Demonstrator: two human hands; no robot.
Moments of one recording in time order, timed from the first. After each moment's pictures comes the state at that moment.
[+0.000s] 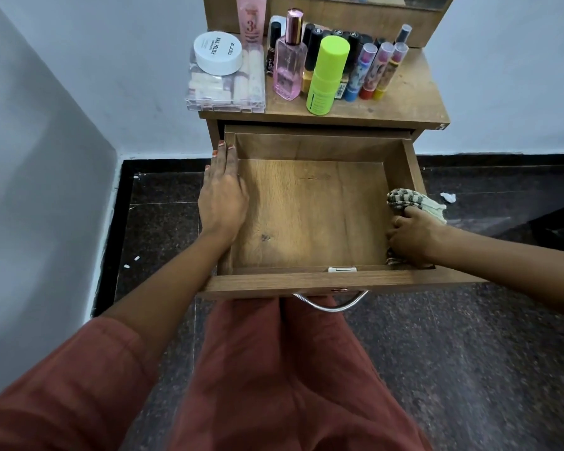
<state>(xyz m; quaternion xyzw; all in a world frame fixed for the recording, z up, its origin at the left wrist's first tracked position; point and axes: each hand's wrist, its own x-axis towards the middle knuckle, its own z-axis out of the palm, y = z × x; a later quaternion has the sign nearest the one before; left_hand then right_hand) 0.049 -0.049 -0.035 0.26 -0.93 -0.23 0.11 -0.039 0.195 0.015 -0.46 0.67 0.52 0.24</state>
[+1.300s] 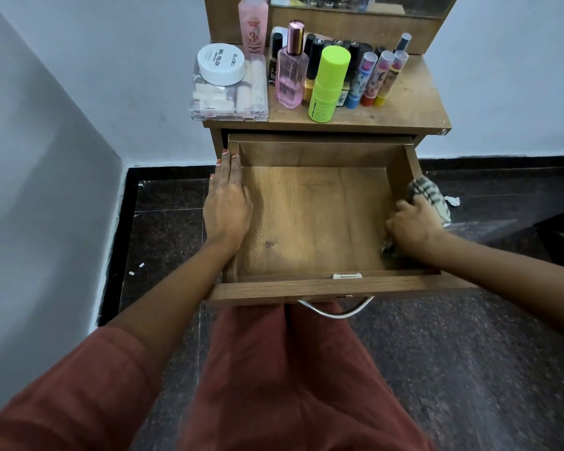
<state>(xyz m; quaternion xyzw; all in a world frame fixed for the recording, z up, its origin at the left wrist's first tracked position) 0.049 -0.049 -0.037 0.26 -0.93 -0.24 0.11 -0.047 0.188 0.004 -0.38 0.81 0.42 0.14</state>
